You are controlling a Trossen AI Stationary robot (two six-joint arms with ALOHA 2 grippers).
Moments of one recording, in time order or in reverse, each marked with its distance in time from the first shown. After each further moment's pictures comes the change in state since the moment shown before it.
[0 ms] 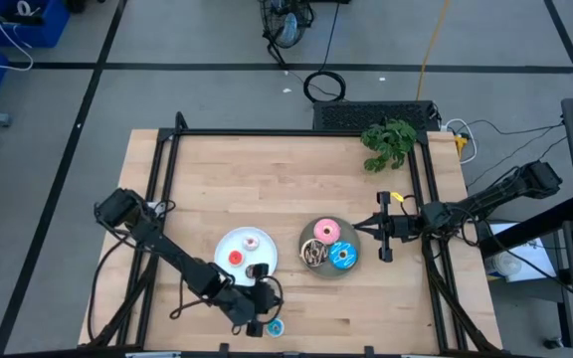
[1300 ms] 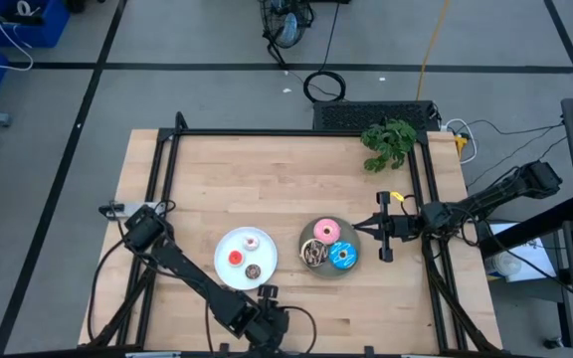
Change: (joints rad) left arm -0.015 0.302 0.530 -0.684 0.214 -0.121; right arm 0.000 0.003 0.000 0.008 -0.001 0.027
